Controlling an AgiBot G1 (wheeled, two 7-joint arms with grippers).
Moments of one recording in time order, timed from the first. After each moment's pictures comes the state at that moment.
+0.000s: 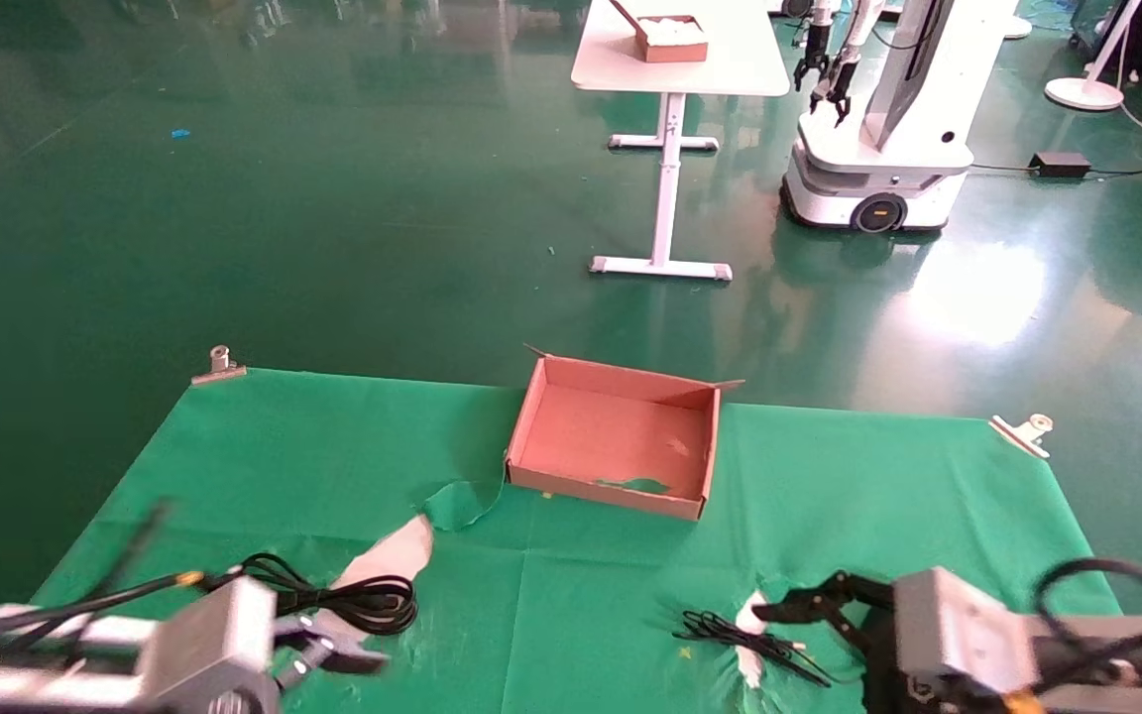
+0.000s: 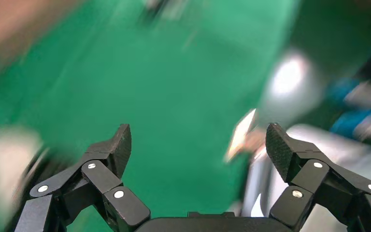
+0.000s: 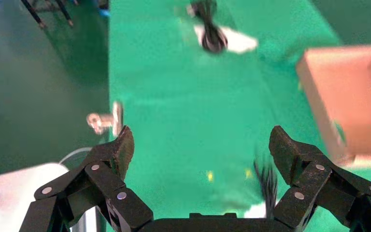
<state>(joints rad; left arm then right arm) -1.28 0.64 0.55 -1.32 1.40 1.47 -0.46 1.09 -0.58 -0.41 1.34 -1.12 -1.38 0.22</state>
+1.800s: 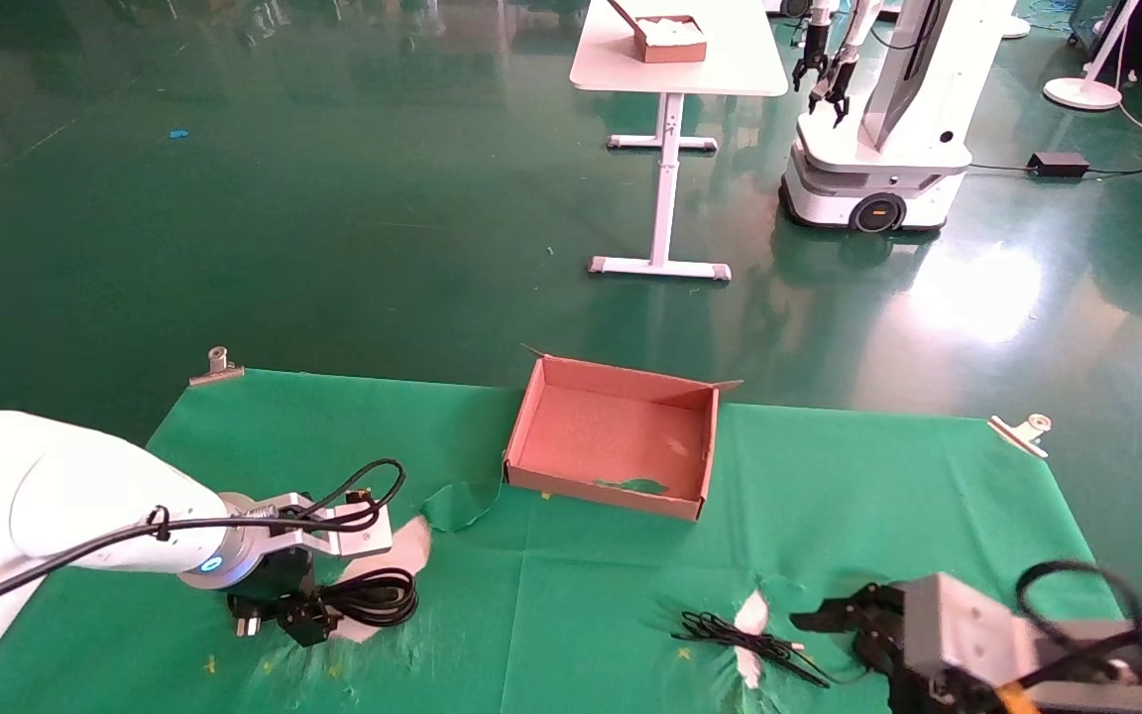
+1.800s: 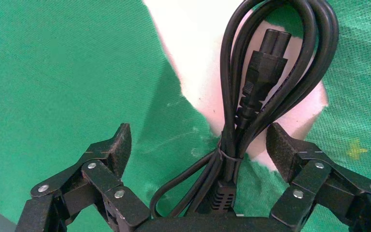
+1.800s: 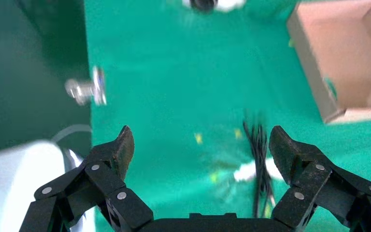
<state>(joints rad) -1.54 1.16 0.90 -0.76 2.30 1.13 -0.52 1.14 -0.60 -0.49 1.30 -1.35 -1.34 0.27</state>
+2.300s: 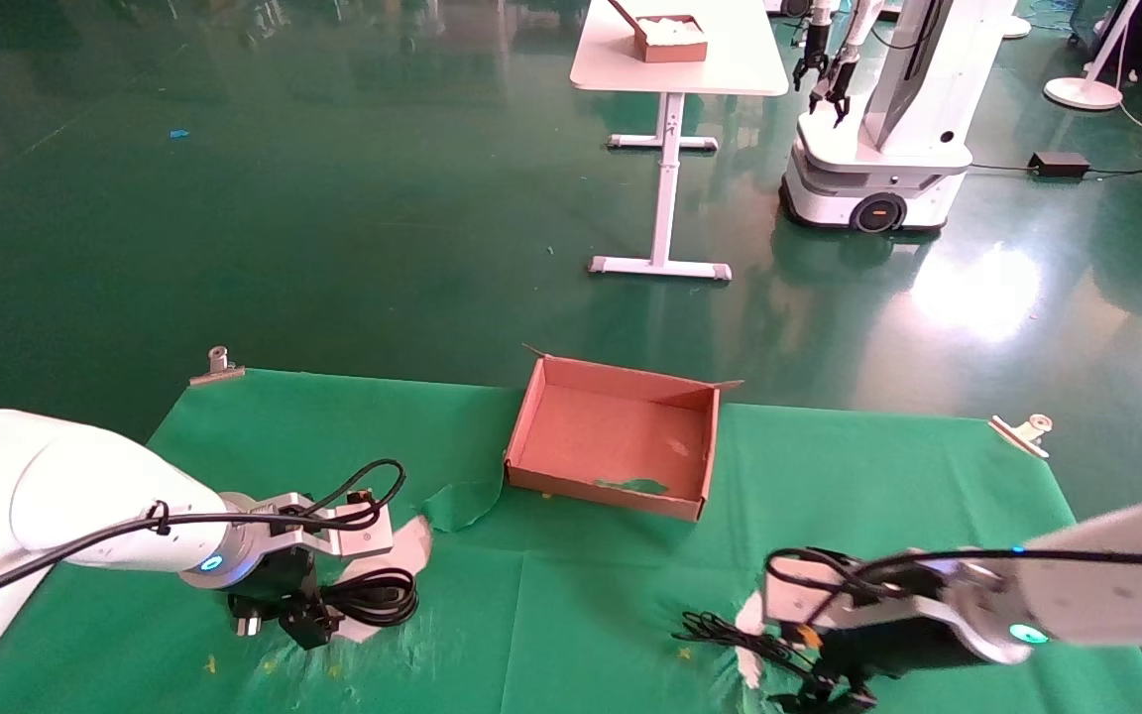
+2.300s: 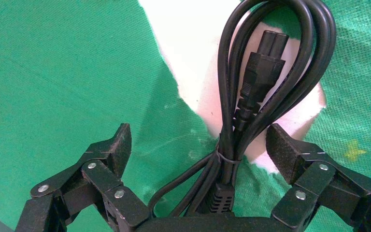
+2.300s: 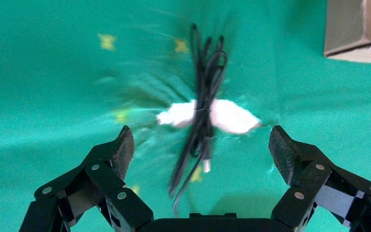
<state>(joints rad) -1.55 1.17 0.90 -0.72 2.29 1.13 -0.49 1.39 -0.94 -0.70 0.99 -1.84 -1.28 0.24</state>
